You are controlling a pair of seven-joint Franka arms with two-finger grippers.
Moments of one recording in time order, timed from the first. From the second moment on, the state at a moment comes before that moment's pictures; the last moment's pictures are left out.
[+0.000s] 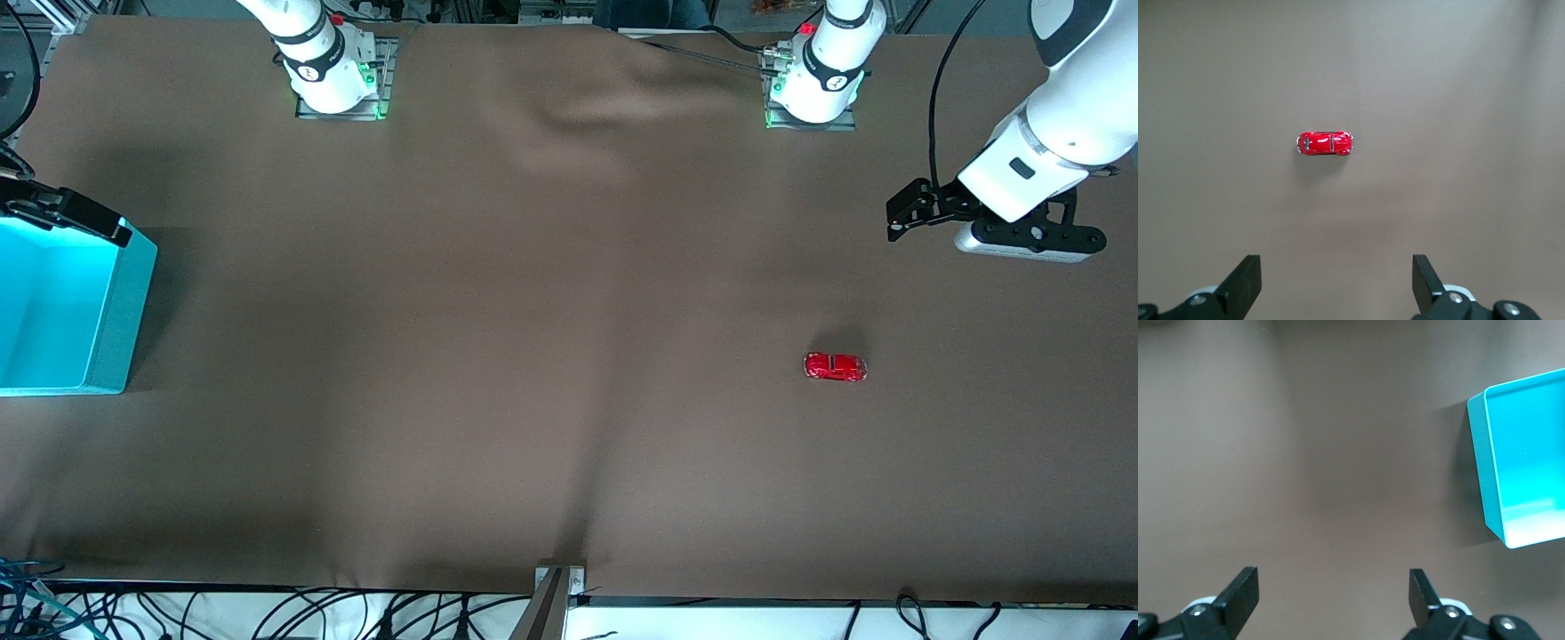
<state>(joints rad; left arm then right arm) -0.05 -0.03 -0.05 -1.77 -0.01 1.73 -0.02 0.03 0.12 -0.06 -1.41 0.02 1.51 0.19</state>
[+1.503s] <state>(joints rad) 0.05 0.23 -0.05 -1.79 -0.01 2.00 1.07 0.03 0.13 -0.06 -1.42 0.02 1.51 0.19</state>
